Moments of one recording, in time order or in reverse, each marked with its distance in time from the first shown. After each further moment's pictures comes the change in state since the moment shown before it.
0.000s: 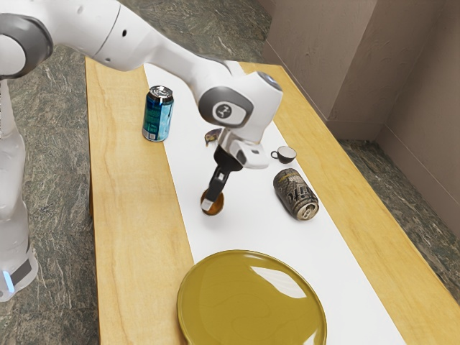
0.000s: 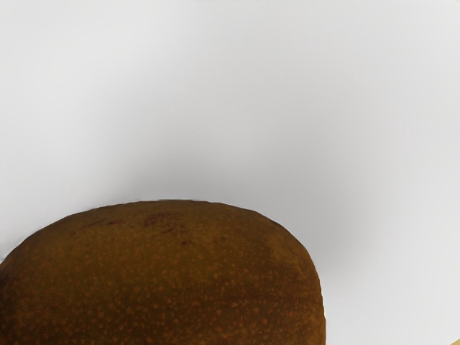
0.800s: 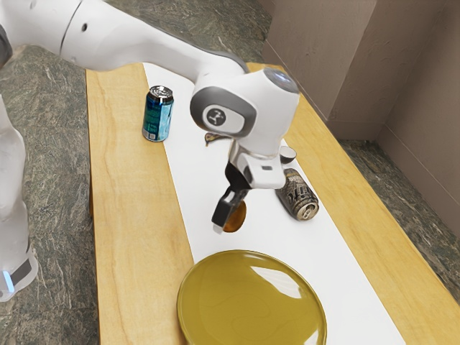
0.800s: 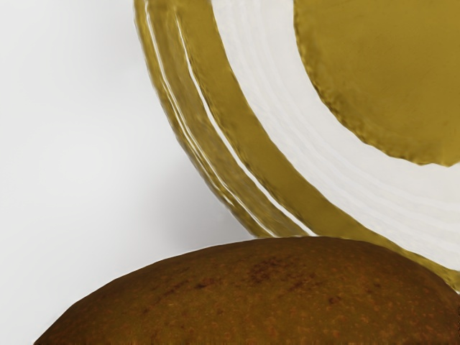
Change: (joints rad) arm -0.007 -0.097 -0.313 0.110 -0.002 -0.030 -0.098
